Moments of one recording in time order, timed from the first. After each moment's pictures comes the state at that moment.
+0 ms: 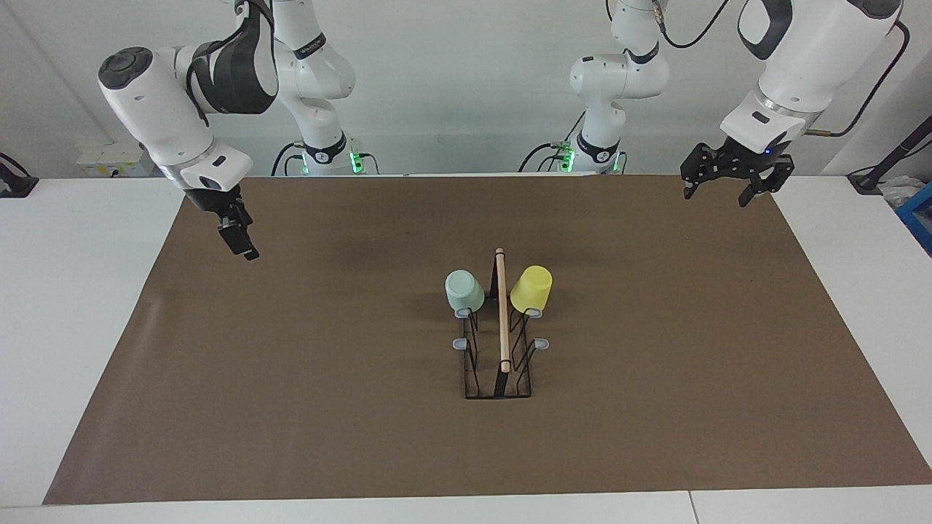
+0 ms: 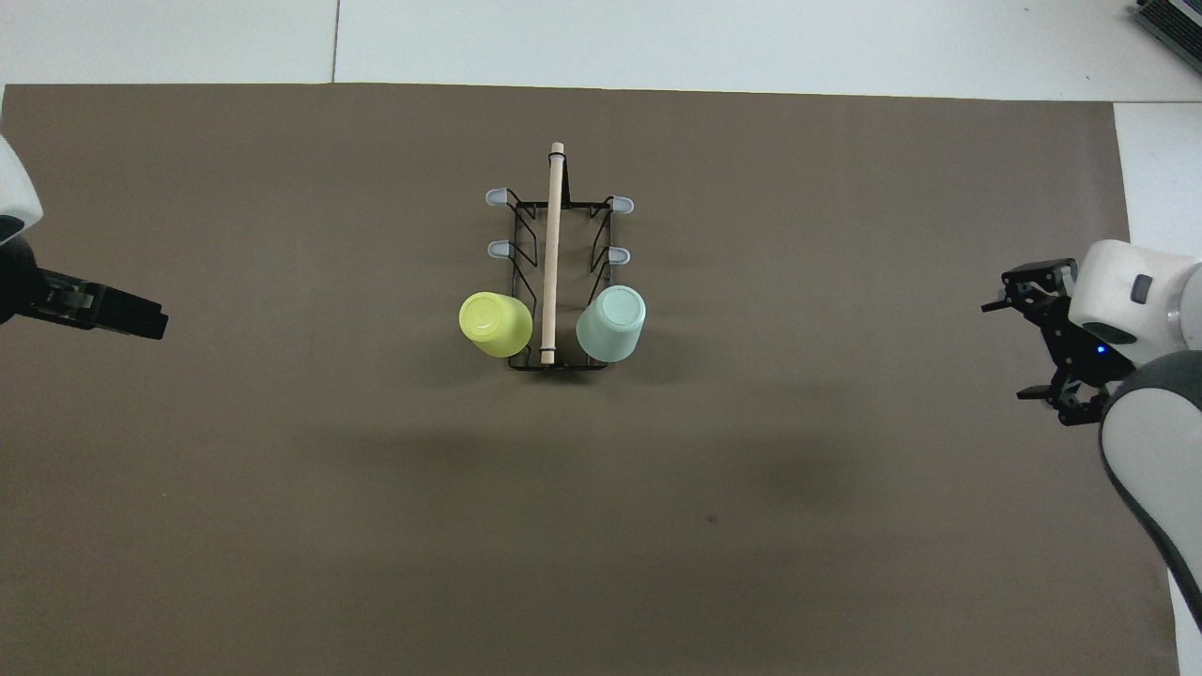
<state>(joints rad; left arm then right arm) -0.09 -0.02 0.02 -1.61 -0.01 1.57 0.20 -0.16 -0.12 0.09 -2.03 0.12 1.93 -1.99</state>
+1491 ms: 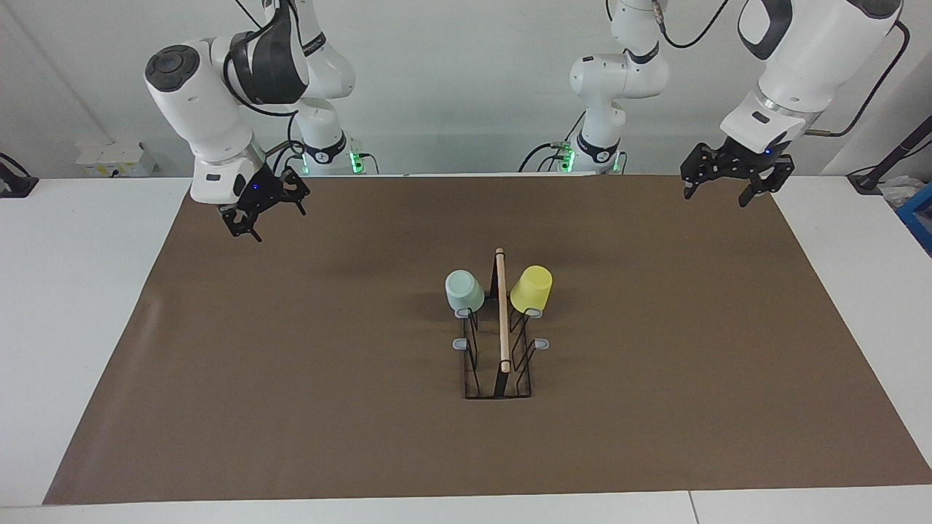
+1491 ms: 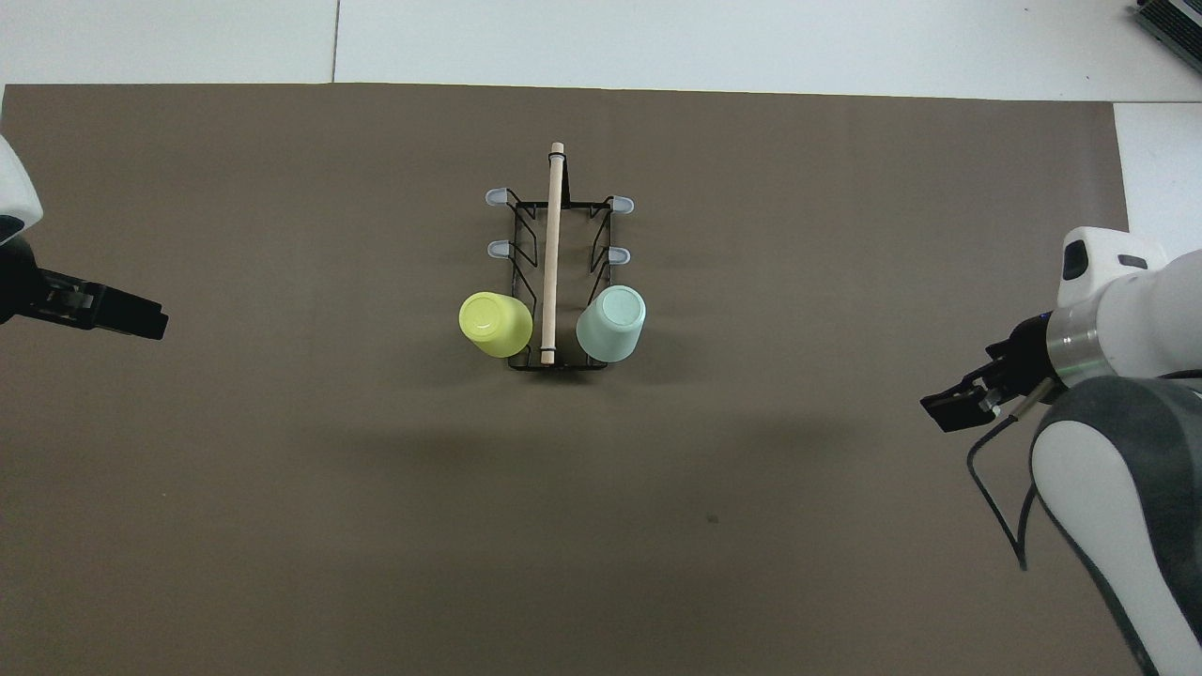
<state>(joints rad) -0.09 -0.02 0.02 -1.61 -0.01 1.57 0.20 -0.12 -0.13 0.15 -2.02 0.09 1.83 -0.54</state>
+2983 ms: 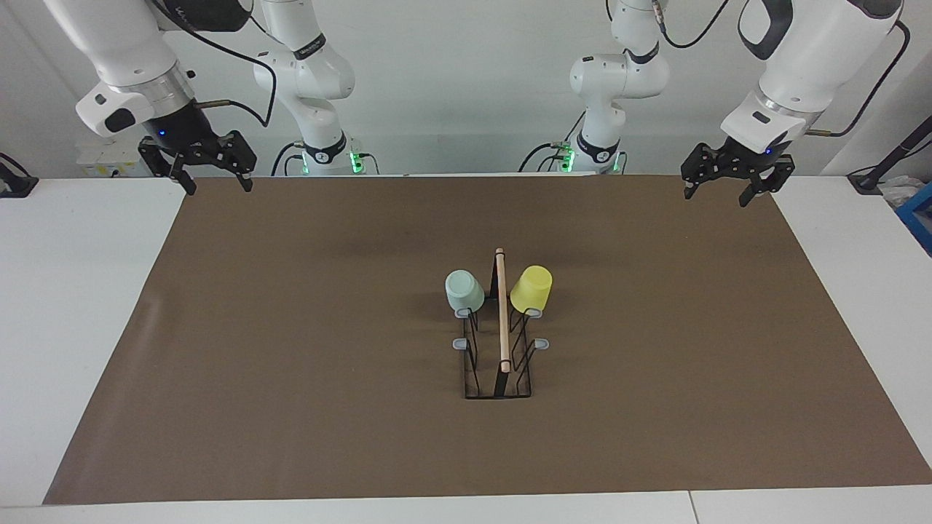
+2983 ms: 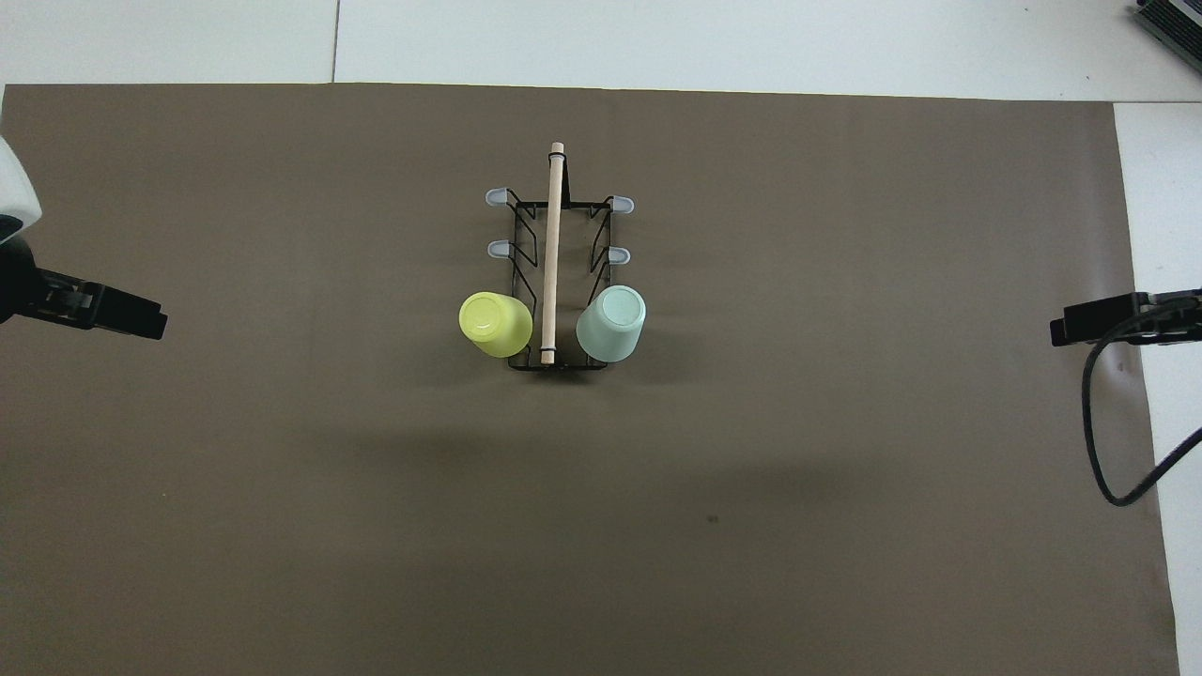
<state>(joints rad) -0.08 -0.02 0.02 -1.61 -0.01 1.57 0.20 -0.18 -0.10 0.10 -1.67 0.05 1.59 -0.06</state>
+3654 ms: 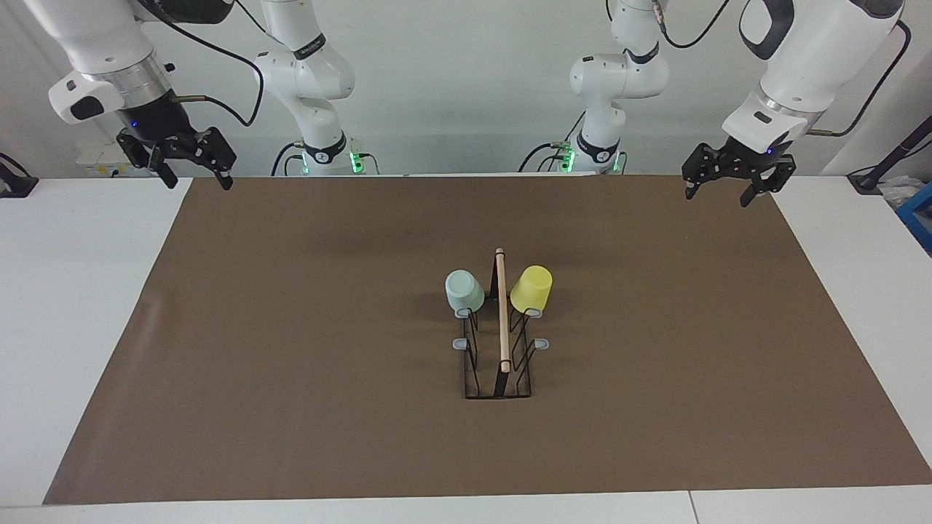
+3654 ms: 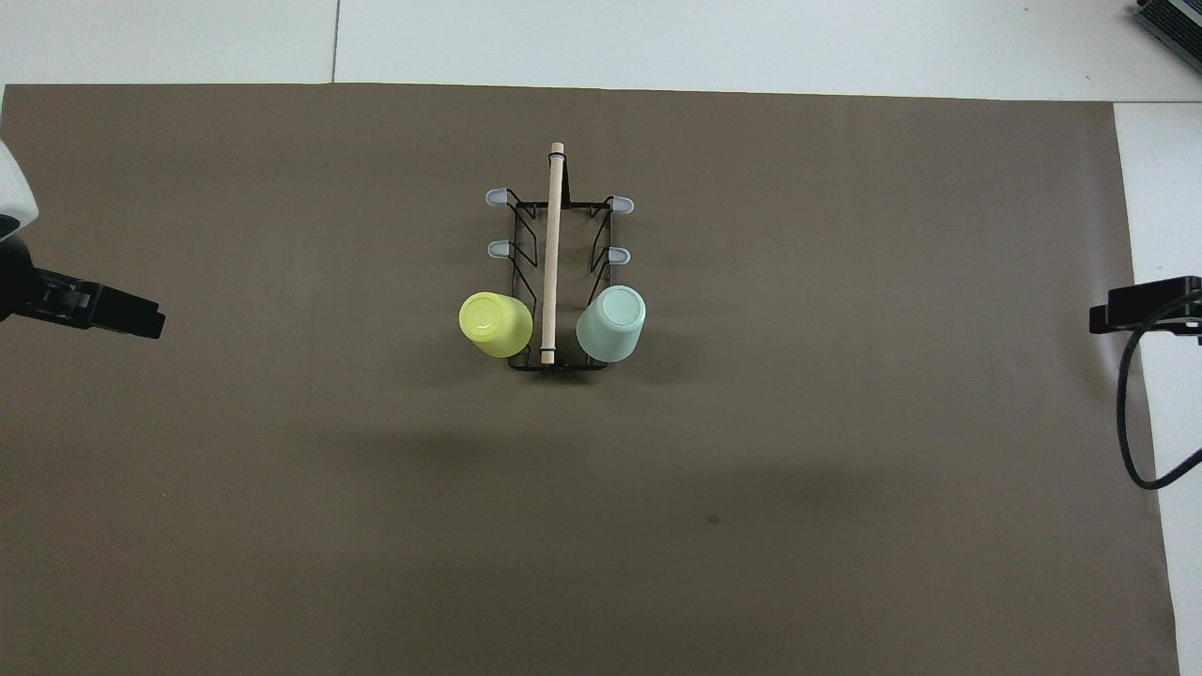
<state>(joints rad) -0.08 -0.02 0.02 -1.61 -0.01 1.57 0.20 -0.17 -0.10 0.07 -1.65 0.05 1.59 0.02</state>
